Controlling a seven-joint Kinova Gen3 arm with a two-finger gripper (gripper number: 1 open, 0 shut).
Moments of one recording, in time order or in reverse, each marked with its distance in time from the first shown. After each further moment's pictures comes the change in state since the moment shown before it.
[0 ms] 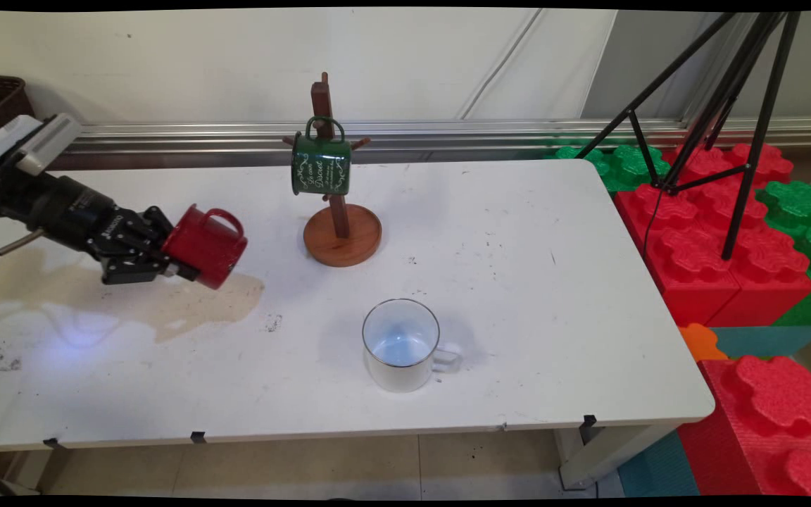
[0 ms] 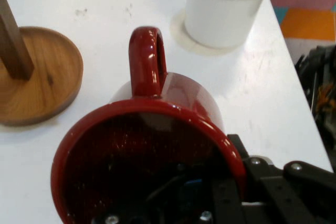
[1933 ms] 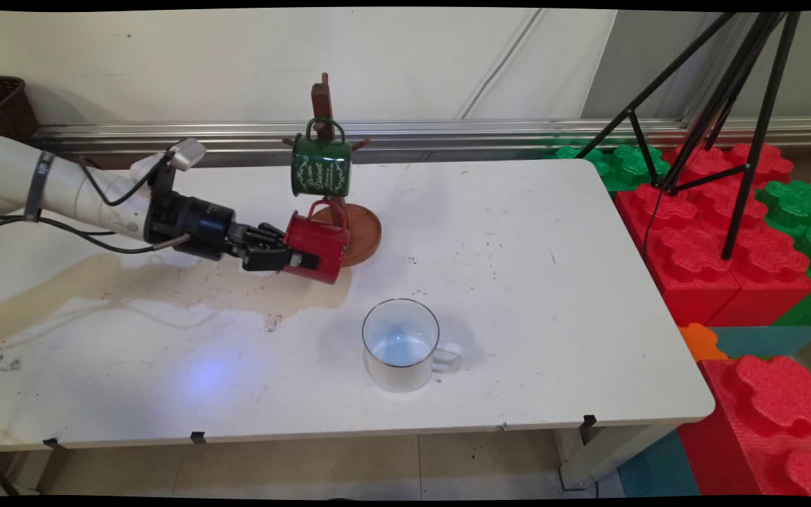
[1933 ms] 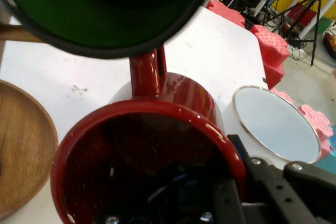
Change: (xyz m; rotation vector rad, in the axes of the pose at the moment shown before) arm 0.007 -0.037 0.140 -0.059 0.307 -0.410
